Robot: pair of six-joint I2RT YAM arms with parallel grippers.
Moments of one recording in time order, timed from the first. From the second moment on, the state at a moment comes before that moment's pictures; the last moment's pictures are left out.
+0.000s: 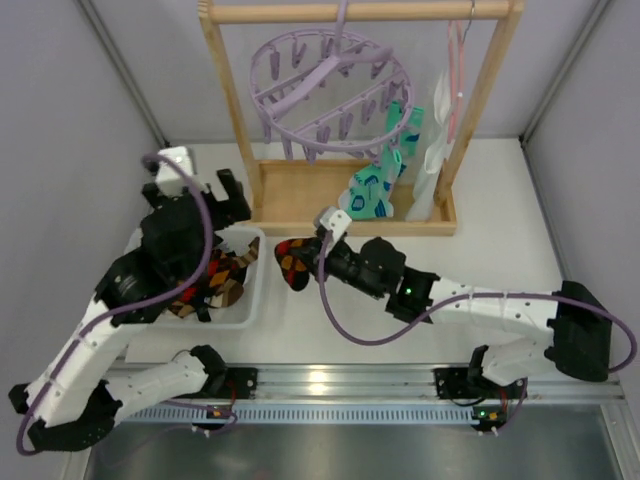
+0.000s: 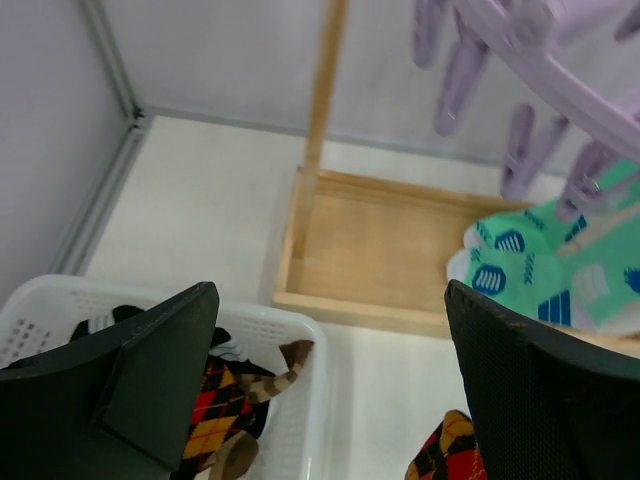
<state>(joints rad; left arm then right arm) -0.79 0.96 1.38 -0.65 -0.78 -0.30 1.16 1.27 0.79 0.47 0.22 0.07</state>
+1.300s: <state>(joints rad) -0.78 0.52 1.21 -0.71 -1.23 -0.37 1.17 2.29 1.95 -0.09 -0.32 0.14</state>
